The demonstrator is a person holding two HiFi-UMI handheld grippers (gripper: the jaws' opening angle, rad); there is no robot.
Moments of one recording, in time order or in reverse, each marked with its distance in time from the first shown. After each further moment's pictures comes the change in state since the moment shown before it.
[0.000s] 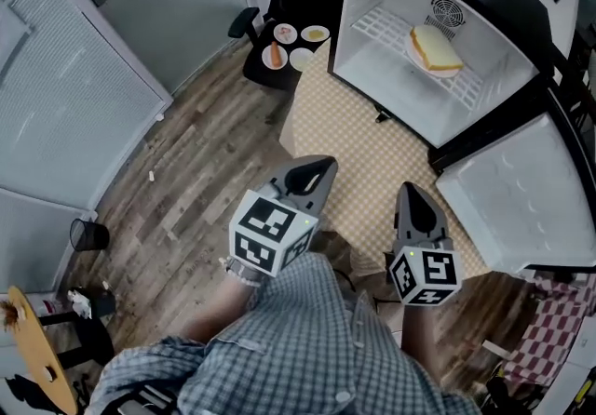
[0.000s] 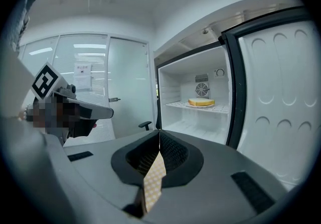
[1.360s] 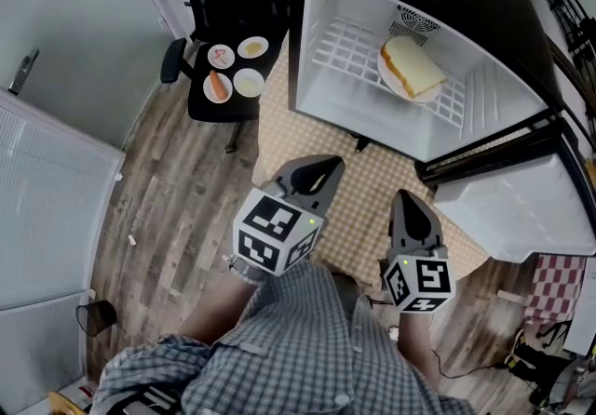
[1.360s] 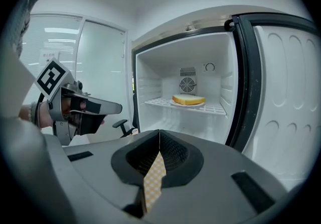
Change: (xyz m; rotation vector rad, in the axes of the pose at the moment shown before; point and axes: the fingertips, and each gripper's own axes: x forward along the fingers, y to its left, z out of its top) left arm 0.120 0.078 0.044 0.000 0.041 -0.357; right arm 0.097 -0.023 0.020 0.051 0.071 -0.308
